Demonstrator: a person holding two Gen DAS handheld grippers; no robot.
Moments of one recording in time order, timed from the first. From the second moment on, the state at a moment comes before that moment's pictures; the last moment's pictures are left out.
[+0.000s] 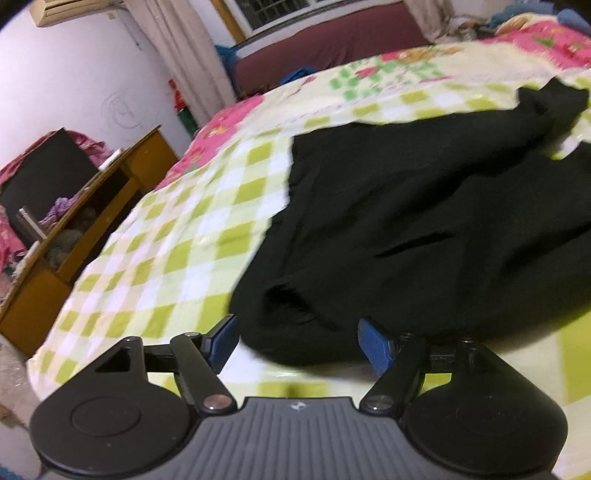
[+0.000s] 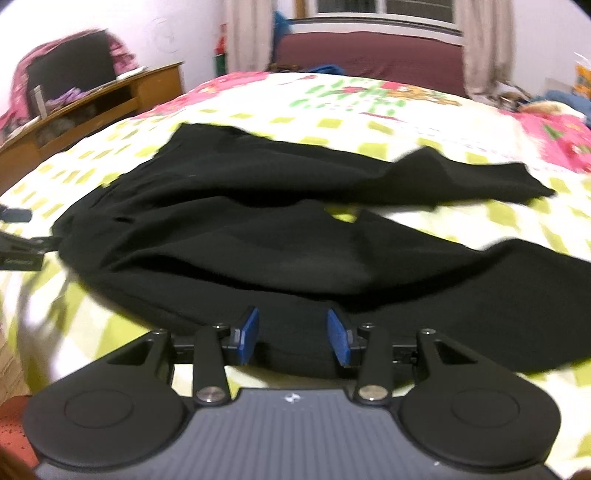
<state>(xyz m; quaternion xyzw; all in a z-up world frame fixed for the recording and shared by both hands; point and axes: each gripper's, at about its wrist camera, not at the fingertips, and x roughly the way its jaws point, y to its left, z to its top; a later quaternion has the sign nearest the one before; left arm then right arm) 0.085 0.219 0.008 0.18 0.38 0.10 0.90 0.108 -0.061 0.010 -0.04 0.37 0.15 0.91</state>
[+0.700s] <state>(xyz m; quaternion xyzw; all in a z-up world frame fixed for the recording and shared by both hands) 0.101 0.062 -0.005 0.21 0.35 -0.07 0.91 0.140 -0.315 -0.017 0.25 0.36 -0.16 0.88</state>
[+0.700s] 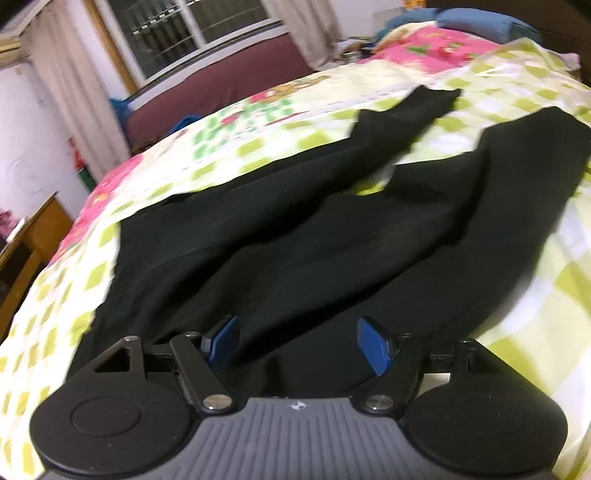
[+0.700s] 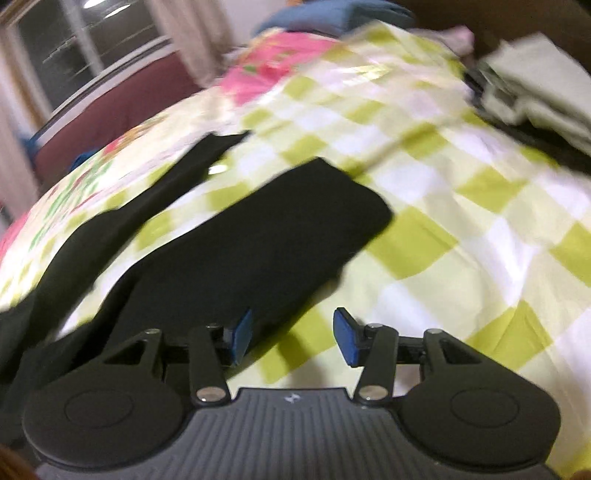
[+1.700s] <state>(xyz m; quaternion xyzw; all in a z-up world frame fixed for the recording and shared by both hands) 0.096 0.038 -0.001 0.25 0.32 -0.11 0.91 0.104 -0.351 0.038 0.14 0.30 -0.21 0.92</state>
